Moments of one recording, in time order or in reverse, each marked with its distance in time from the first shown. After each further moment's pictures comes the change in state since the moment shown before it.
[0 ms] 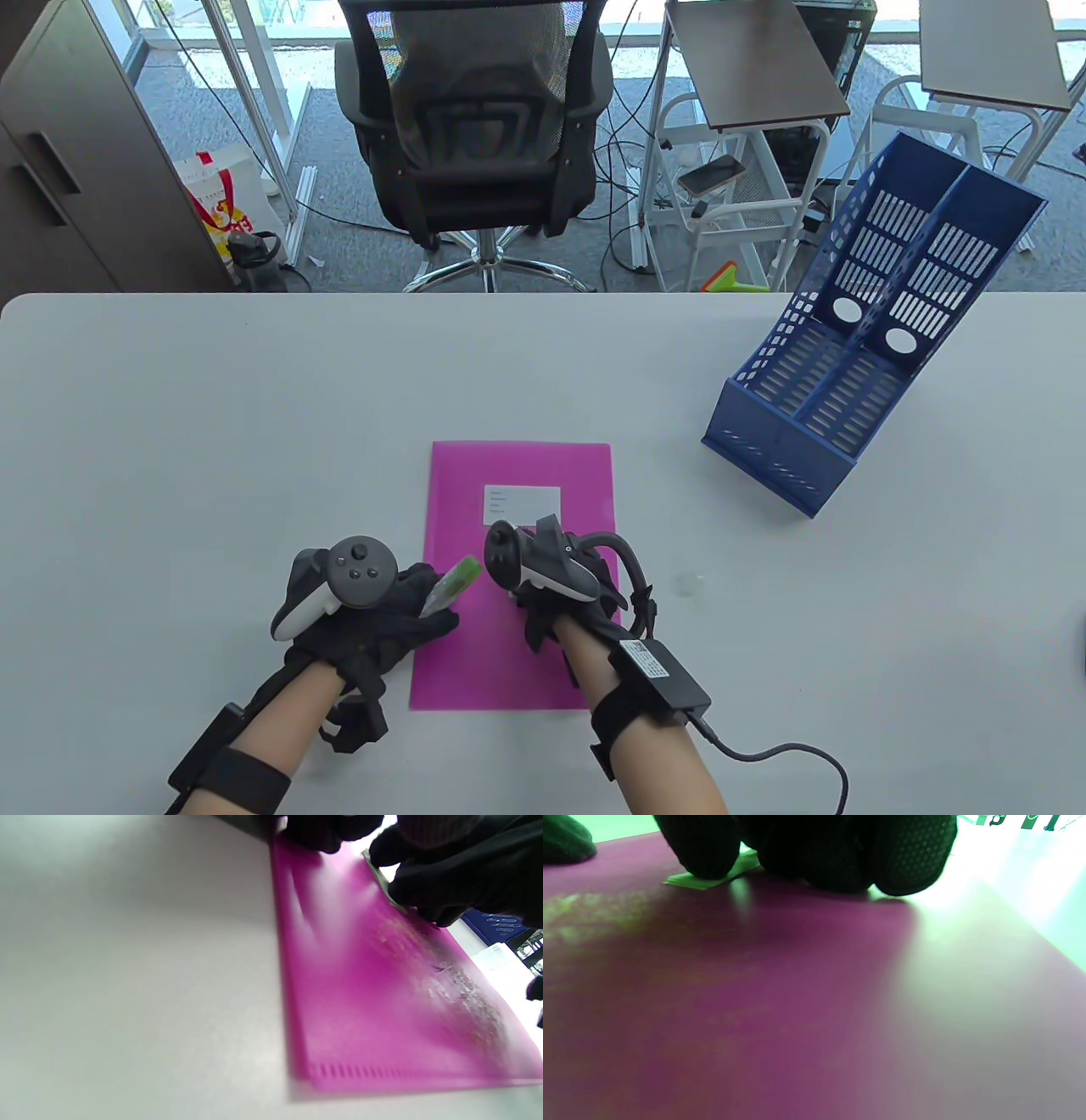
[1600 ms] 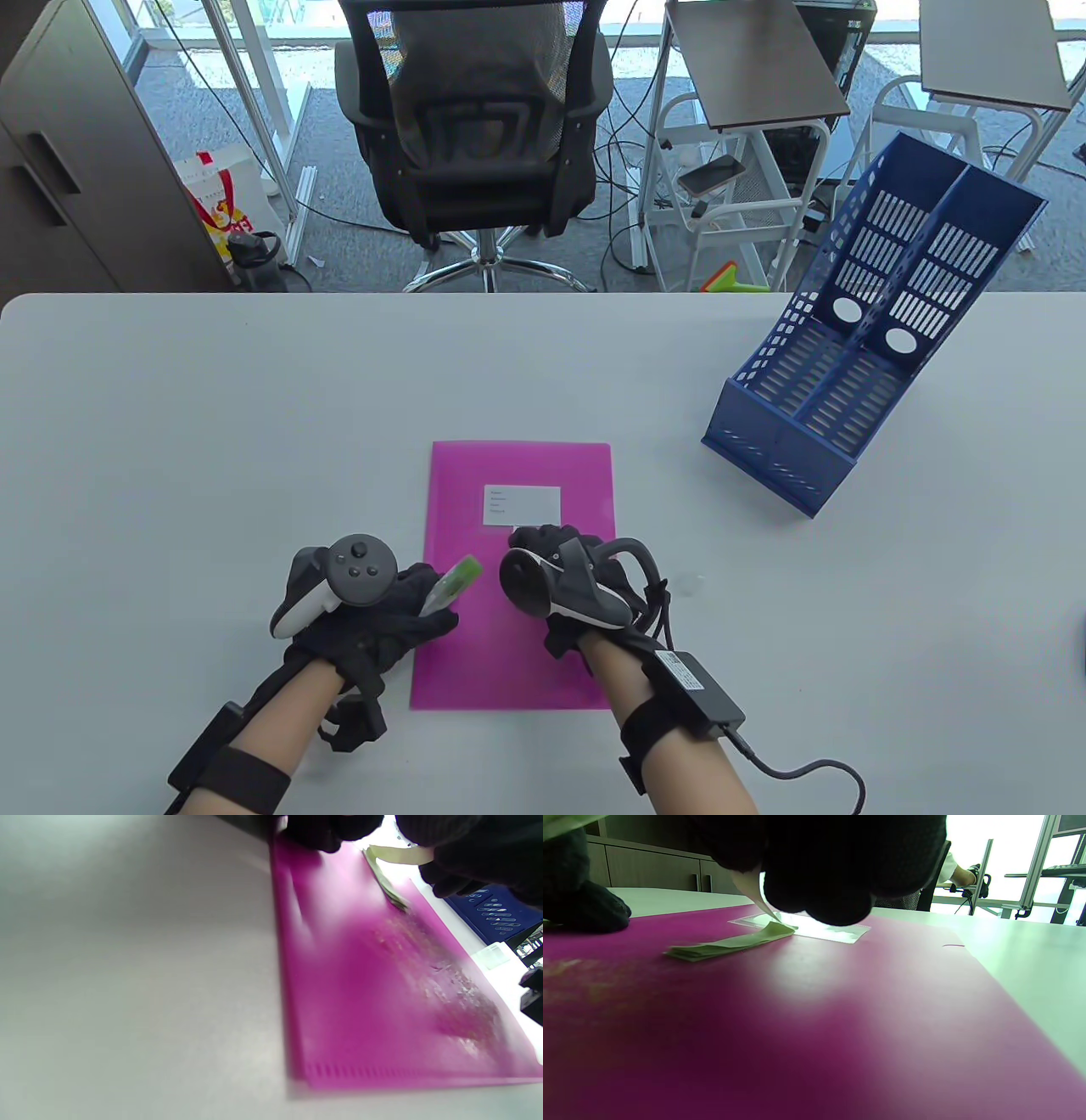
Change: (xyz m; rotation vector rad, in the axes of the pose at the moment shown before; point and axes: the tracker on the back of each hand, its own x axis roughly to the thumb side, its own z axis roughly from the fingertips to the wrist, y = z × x) left_hand -0.001 0.001 -0.001 -0.013 0.001 0.008; right_hand -0.006 -0.008 0.026 -0.303 -0.158 0.037
